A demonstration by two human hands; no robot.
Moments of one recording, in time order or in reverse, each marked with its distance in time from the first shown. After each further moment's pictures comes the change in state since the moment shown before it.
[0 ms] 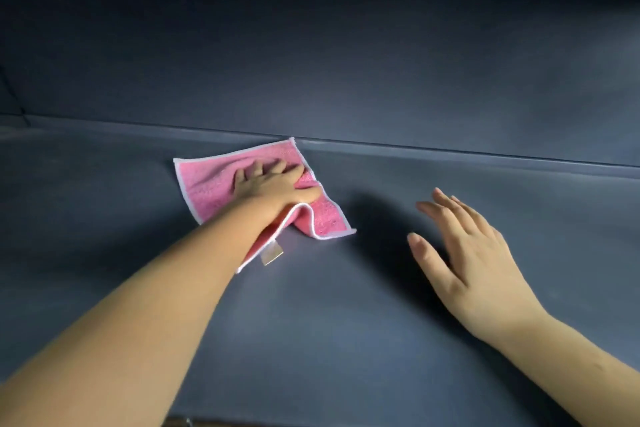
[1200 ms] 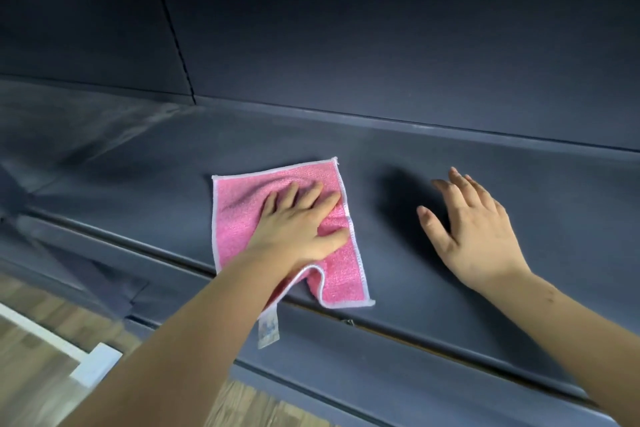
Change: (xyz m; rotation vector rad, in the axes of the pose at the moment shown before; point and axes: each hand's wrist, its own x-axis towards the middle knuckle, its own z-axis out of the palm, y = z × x) left_hand -0.134 -0.094 0.004 0.037 -0.026 -0.068; right_hand 0.017 -0.097 0.023 -0.009 -0.141 -0.083
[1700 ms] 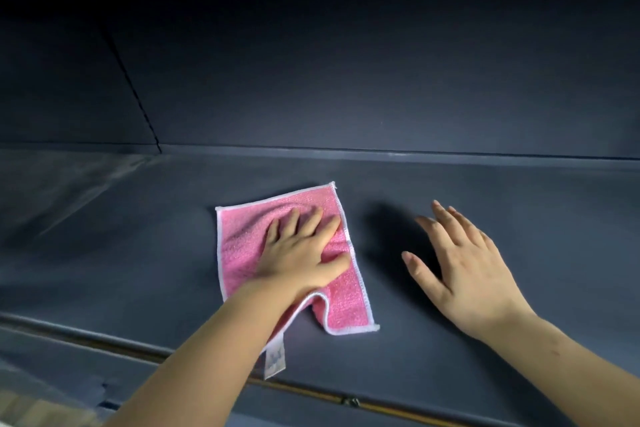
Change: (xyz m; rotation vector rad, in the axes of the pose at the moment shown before) left_hand 0.045 0.009 -0.011 0.040 -0.051 0.093; right_hand 0.003 0.002 0.009 -0.072 0.081 0.020
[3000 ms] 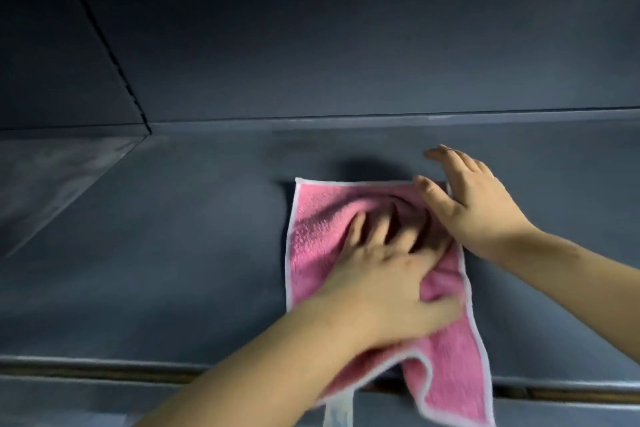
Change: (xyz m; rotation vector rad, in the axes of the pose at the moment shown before) left_hand -0.030 -0.038 0.015 -0.001 0.039 0.575; right_hand 0.053 -0.088 0.018 0.225 0.049 0.189
